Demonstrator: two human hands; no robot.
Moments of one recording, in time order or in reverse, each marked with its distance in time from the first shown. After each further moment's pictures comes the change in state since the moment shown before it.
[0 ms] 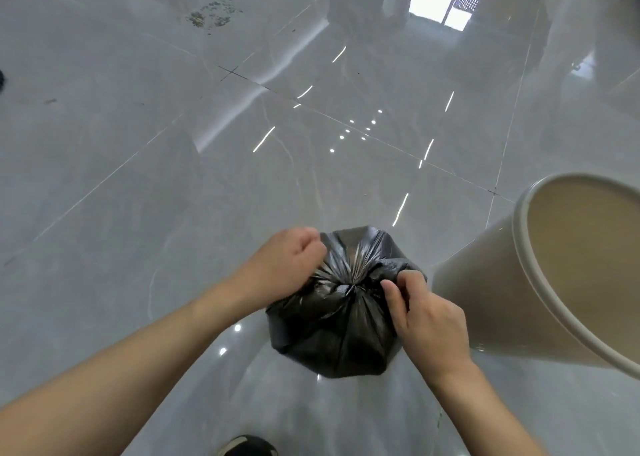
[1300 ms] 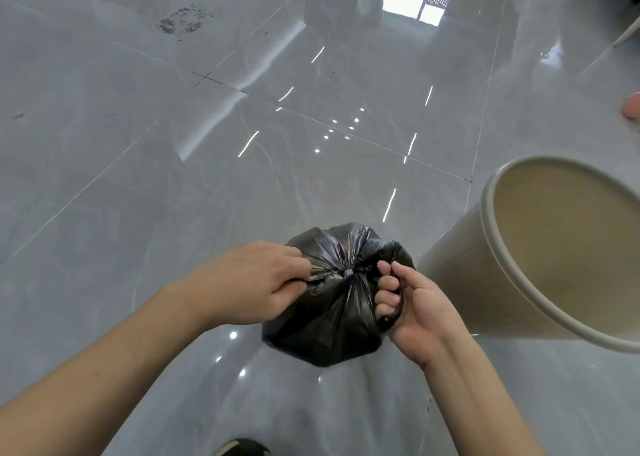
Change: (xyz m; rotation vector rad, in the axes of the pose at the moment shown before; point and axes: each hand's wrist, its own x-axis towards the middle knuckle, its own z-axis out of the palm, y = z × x) left_hand -0.020 0.012 -0.023 0.690 -0.333 0.467; right_hand 0.023 -0.010 -0.030 1.827 -0.361 1.404
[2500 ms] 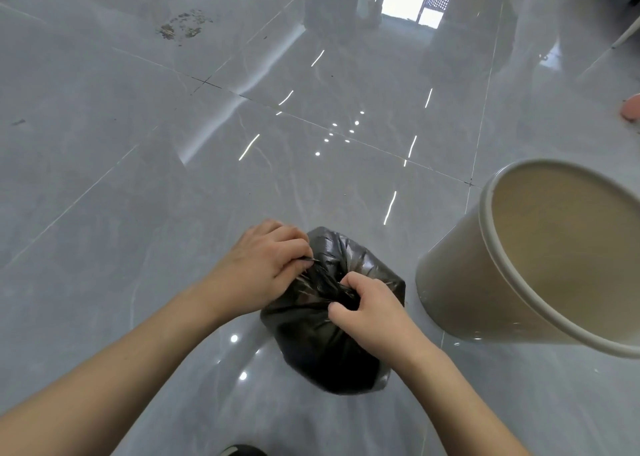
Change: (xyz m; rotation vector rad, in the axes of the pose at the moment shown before) left_hand 0.017 -0.018 0.025 -0.052 0.309 -0.097; right_hand 0.010 0.027 0.007 -1.548 -0.057 -0.597
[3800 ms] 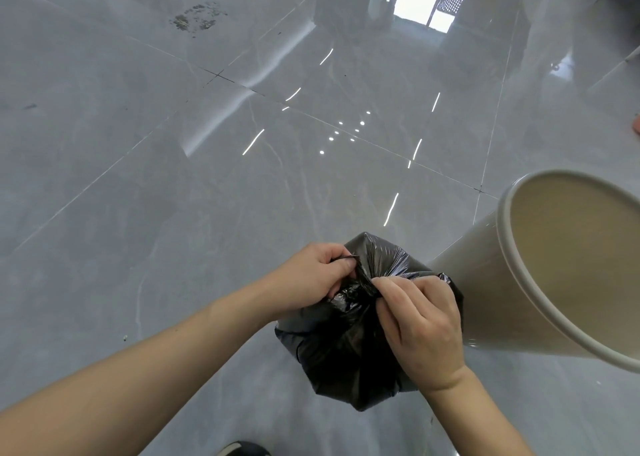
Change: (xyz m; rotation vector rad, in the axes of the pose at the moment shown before) left_hand 0.023 0.046 0.014 -0.897 -0.240 -0.532; right_hand -0.014 0.027 -0.010 -0.558 0.782 -0.784
